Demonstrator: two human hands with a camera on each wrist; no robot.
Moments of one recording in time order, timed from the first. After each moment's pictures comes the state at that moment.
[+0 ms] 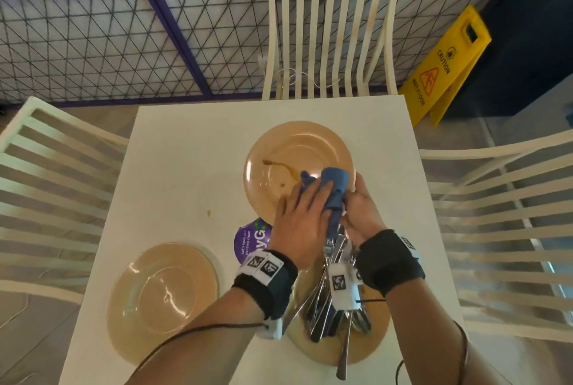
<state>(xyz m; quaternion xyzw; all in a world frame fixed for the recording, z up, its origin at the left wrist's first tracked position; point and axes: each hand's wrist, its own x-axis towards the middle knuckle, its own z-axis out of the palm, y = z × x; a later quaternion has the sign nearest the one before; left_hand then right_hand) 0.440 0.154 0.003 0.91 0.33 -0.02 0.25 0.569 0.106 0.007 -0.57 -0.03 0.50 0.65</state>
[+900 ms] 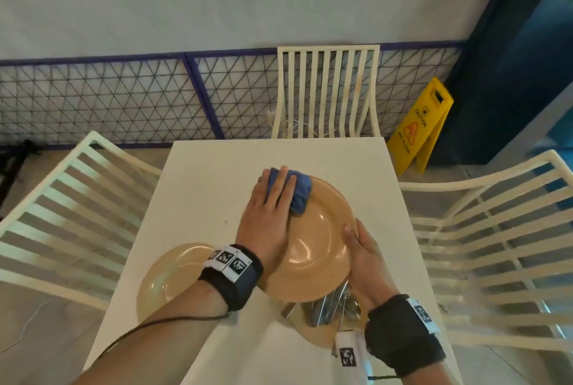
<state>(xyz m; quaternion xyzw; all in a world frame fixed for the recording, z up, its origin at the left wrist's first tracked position) 0.360 0.138 0.097 0.94 0.33 0.08 0.09 0.489 -0.019 0.090 -0.57 -0.14 0.46 0.66</state>
